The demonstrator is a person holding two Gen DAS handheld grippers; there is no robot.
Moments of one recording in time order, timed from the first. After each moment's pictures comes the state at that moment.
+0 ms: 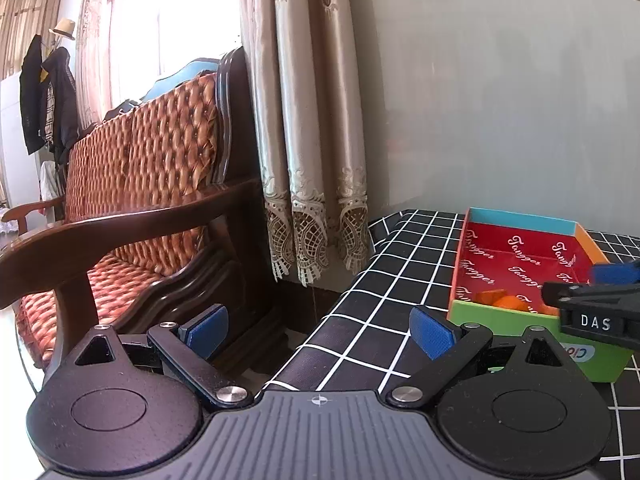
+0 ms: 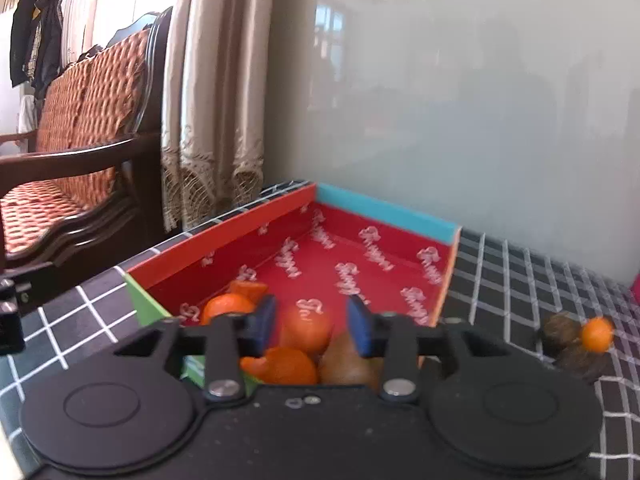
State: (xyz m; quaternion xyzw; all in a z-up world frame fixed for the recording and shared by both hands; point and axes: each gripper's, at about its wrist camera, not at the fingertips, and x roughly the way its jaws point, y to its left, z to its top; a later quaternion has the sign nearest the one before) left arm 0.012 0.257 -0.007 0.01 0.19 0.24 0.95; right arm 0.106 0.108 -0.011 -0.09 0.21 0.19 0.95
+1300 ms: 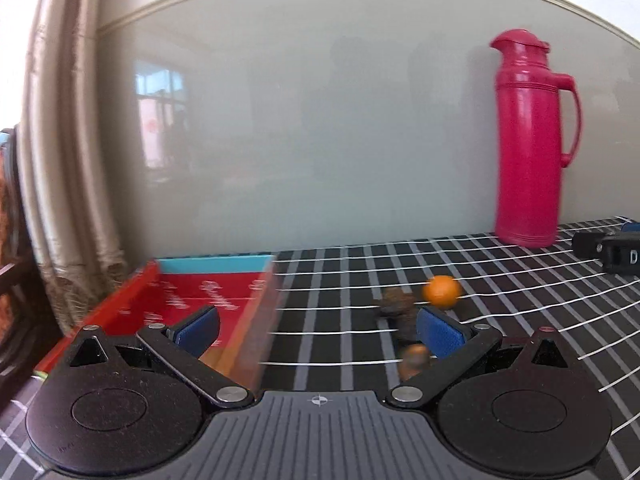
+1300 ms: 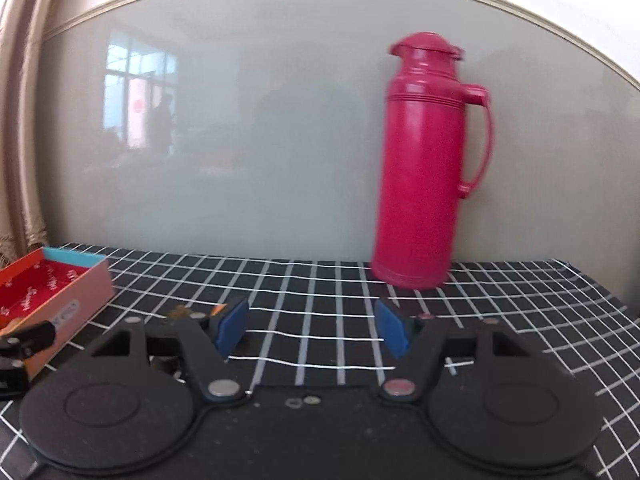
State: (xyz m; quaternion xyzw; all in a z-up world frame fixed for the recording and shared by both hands) left arm 0.079 0.004 0.006 0.05 0.17 0.00 0.98; right arm 0.065 -0.188 0.023 -0.01 0.17 -0.05 0.98
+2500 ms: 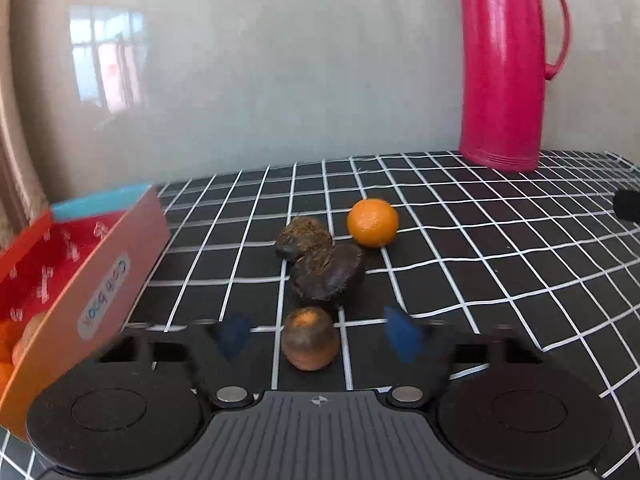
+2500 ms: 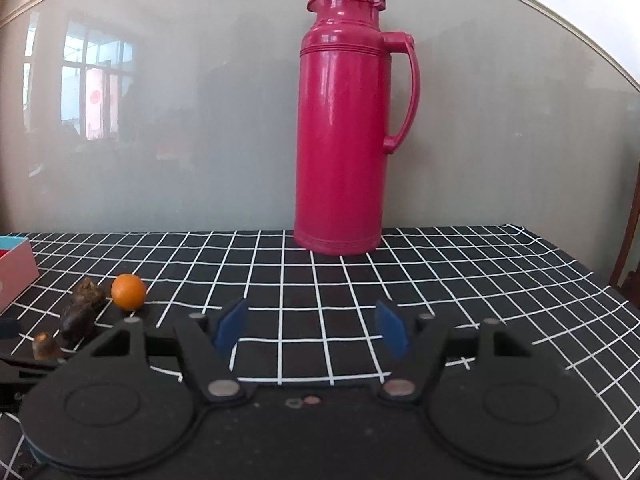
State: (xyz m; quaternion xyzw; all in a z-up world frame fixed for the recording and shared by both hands) left arm 0.150 -0.070 -0.043 0.06 0.29 -0.03 0.95; right arm 0.083 -0.249 -0.004 0.00 0.19 -0.10 0.98
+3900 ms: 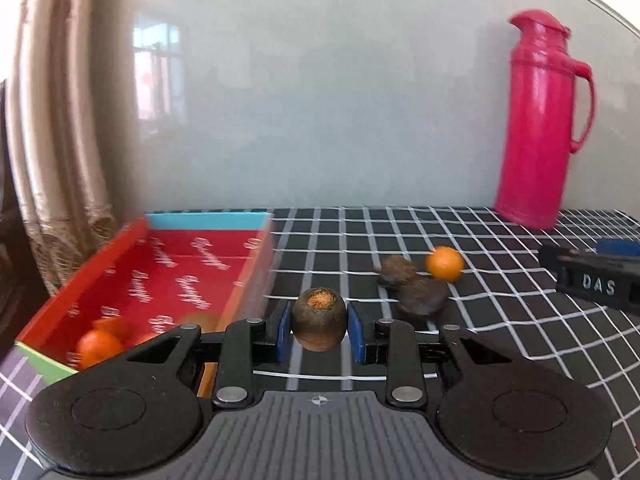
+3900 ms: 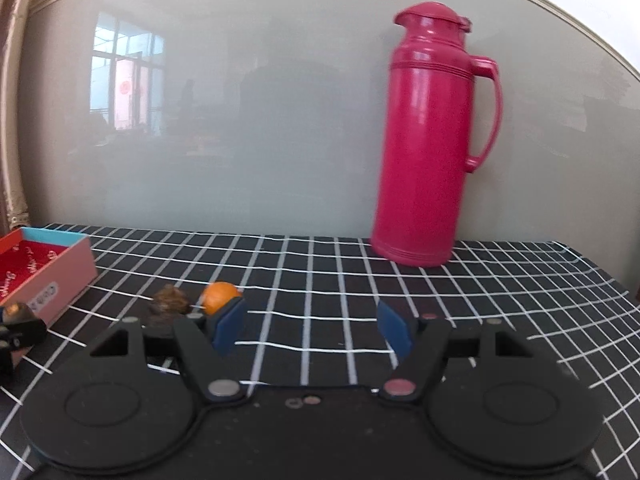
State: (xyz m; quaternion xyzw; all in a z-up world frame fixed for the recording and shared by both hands) left arm 0.096 0.029 0.001 0.02 0.23 0.01 0.97; right arm 0.095 -0.154 0.006 -0.02 0.20 -0.05 0.98
